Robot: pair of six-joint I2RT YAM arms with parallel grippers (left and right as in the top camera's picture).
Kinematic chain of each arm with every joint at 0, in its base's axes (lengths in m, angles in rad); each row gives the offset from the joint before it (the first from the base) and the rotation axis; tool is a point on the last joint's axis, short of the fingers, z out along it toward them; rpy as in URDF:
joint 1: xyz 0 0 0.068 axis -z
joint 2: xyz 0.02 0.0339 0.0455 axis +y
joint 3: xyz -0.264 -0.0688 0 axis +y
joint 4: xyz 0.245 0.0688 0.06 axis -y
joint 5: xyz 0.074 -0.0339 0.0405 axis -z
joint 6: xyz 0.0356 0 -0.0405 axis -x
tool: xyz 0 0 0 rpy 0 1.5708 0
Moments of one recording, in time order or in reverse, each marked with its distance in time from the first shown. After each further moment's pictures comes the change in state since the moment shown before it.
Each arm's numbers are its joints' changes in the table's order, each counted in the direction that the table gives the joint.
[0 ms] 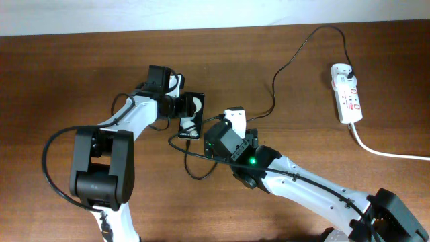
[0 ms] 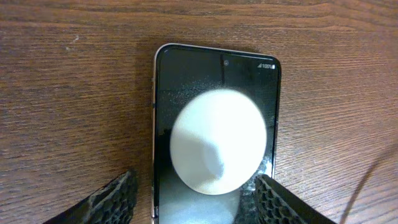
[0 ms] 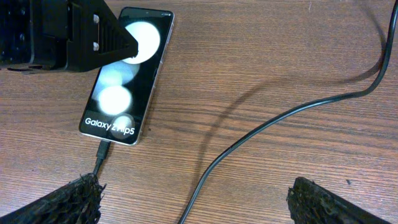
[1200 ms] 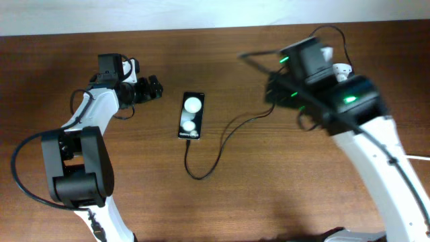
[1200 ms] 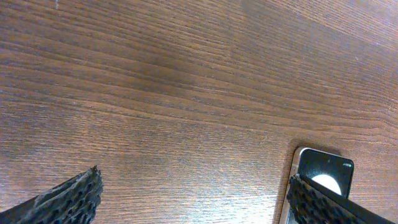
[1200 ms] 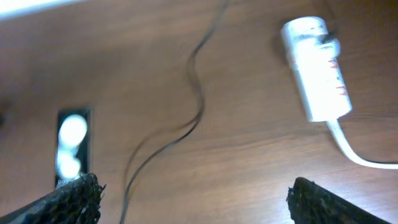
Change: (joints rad) left arm -0.257 0.002 -0.105 -0.028 0.010 0.001; right arm 0.464 -0.054 -0.806 -0.917 -0.080 0.112
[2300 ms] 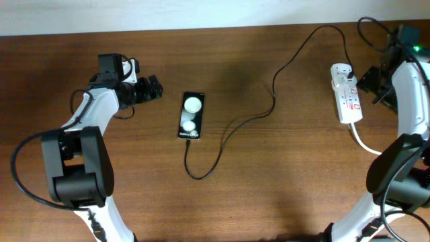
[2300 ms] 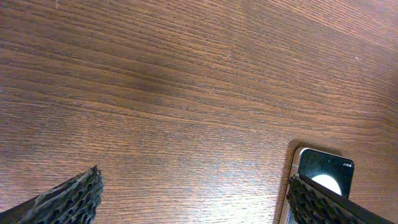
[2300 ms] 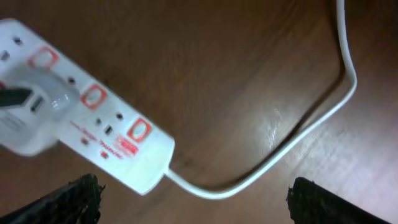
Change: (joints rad) left arm 0.000 0.000 0.000 0.000 0.000 0.000; right arm 0.694 0.465 -0.007 0.129 0.036 0.024
